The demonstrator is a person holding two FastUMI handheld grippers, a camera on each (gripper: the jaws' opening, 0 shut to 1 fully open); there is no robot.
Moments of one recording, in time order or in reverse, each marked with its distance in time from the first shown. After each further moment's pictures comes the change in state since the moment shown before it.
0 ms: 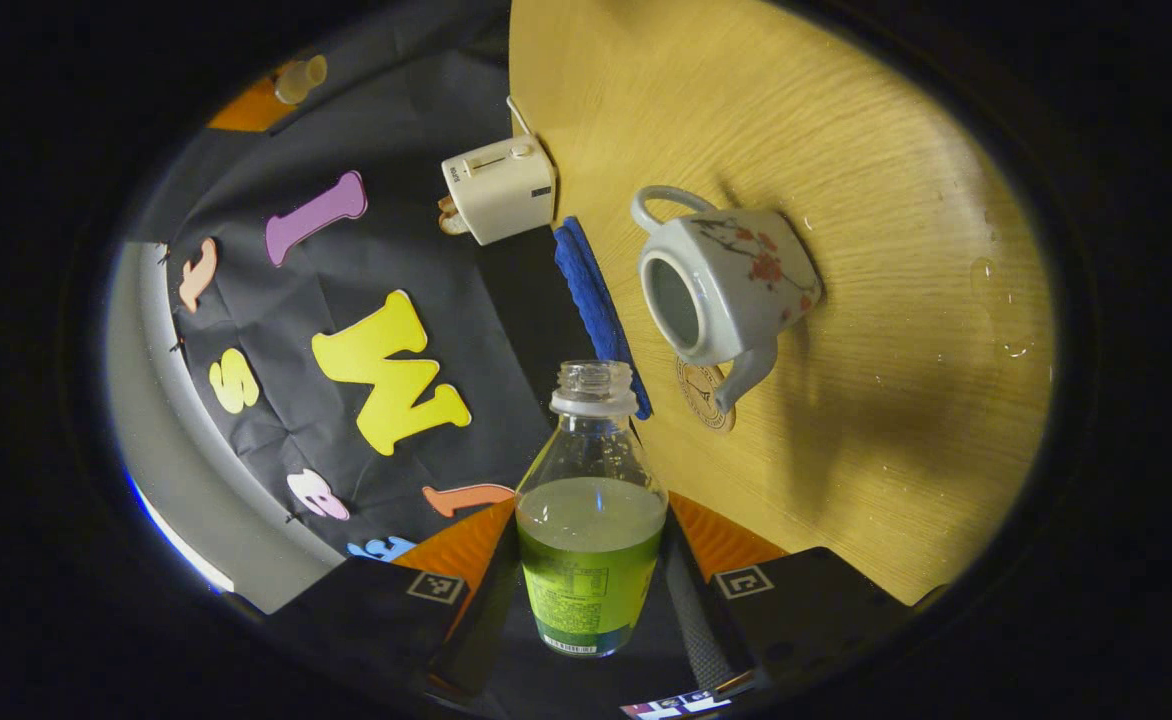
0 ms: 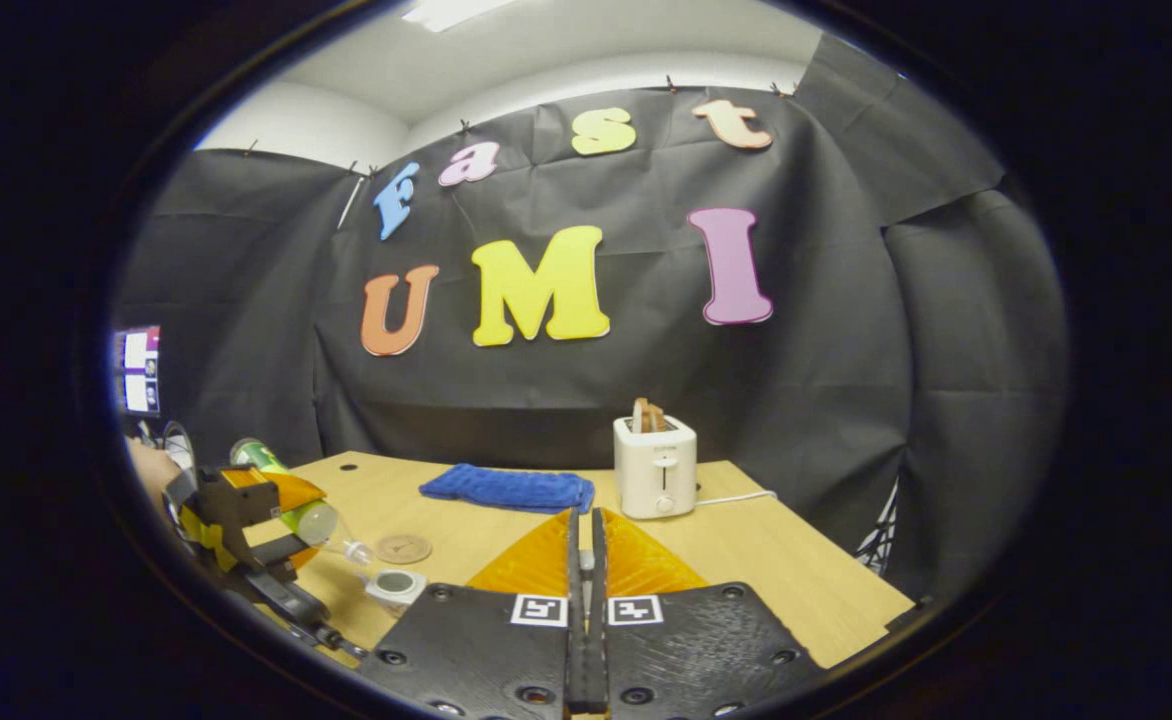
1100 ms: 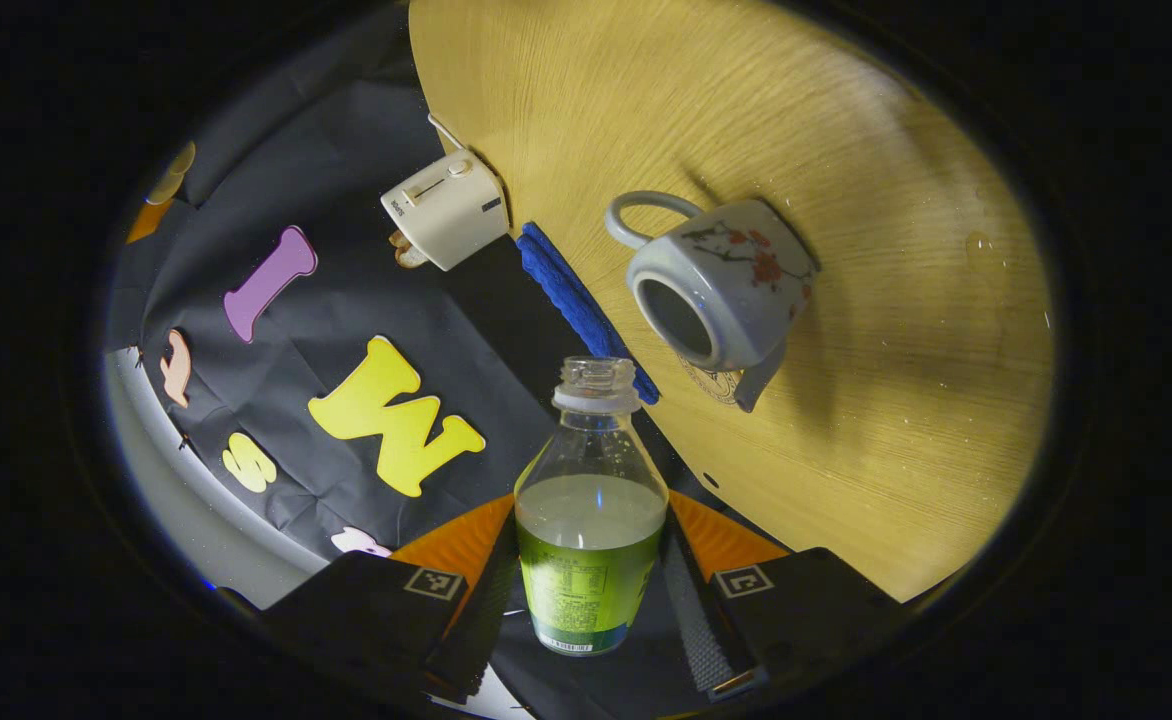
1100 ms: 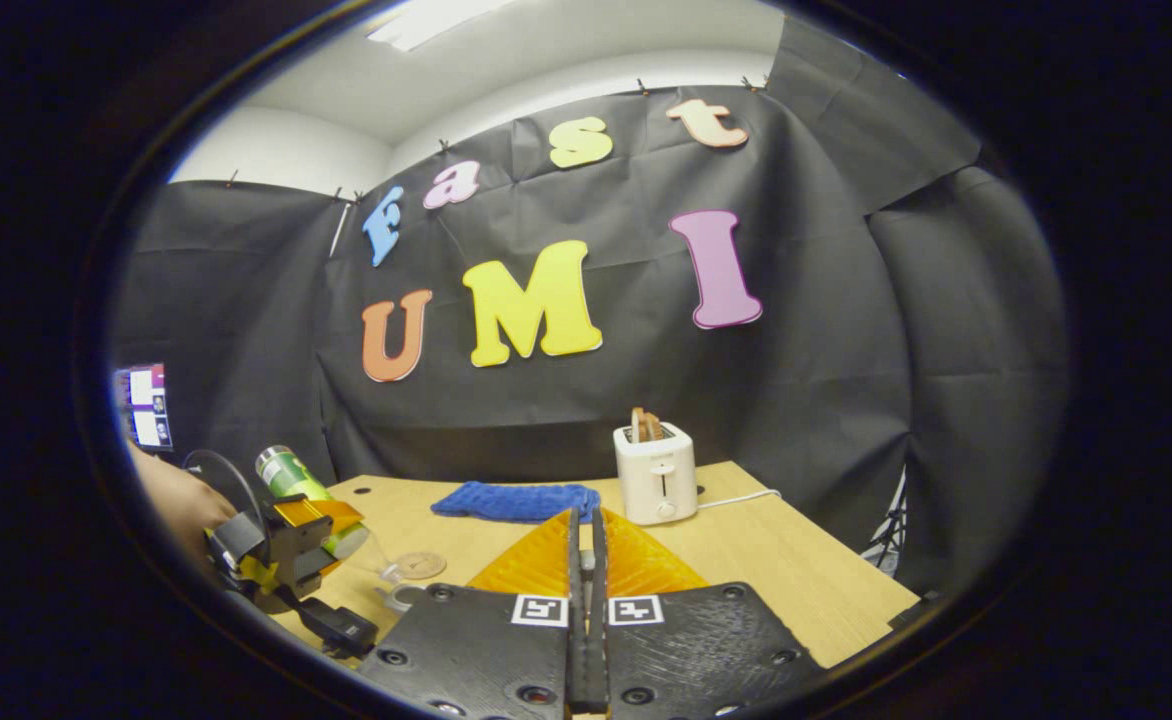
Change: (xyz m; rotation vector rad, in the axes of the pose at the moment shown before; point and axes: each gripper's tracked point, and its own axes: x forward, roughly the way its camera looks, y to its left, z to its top) left arm 0.008 0.016 0.014 0.205 0.055 -0.050; right arm -0.009 -0.022 0.016 0.041 -0.029 -0.020
